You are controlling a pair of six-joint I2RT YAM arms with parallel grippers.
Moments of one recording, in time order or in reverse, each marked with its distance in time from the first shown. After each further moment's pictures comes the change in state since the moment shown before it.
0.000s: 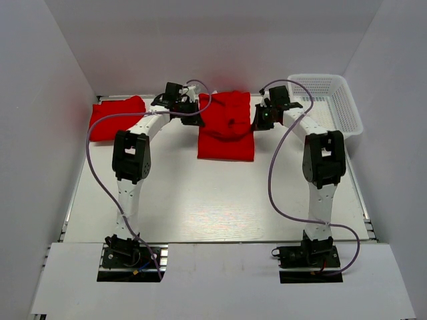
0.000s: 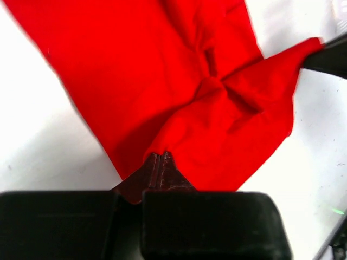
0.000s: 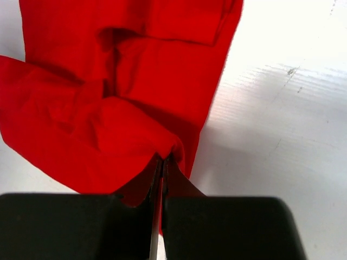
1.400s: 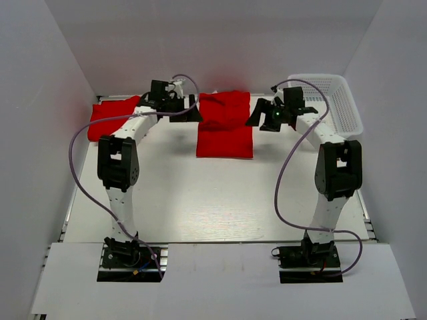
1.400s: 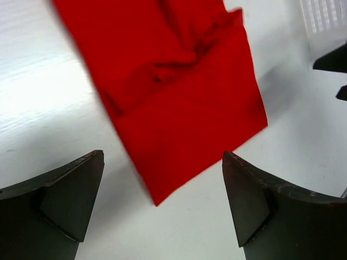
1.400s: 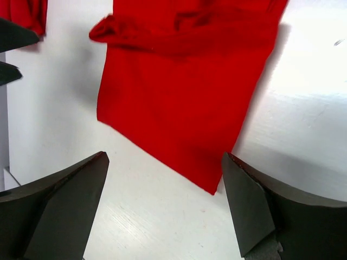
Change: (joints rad) left arm 0.071 -0.196 -0.179 0.077 0.009 -0.035; right arm -0.067 -0.185 -0.177 0.123 -0.210 0.143
